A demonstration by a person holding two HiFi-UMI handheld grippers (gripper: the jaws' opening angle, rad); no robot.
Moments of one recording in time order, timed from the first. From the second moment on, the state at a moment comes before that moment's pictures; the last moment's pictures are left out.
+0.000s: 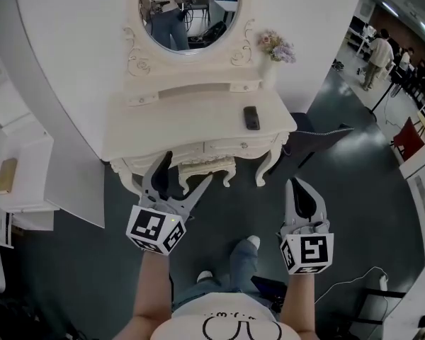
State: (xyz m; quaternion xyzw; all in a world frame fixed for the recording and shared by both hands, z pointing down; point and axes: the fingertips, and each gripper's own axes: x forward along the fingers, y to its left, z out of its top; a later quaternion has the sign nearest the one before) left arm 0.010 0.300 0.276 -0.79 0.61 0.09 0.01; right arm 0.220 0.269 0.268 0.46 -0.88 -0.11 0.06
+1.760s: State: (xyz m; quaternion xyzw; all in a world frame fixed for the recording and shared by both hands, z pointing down) left arm 0.163 -0.156 0.489 -0.71 0.65 -0.18 -0.20; right arm 0.341 -0.186 0.378 0.39 -0.92 0.02 0.10
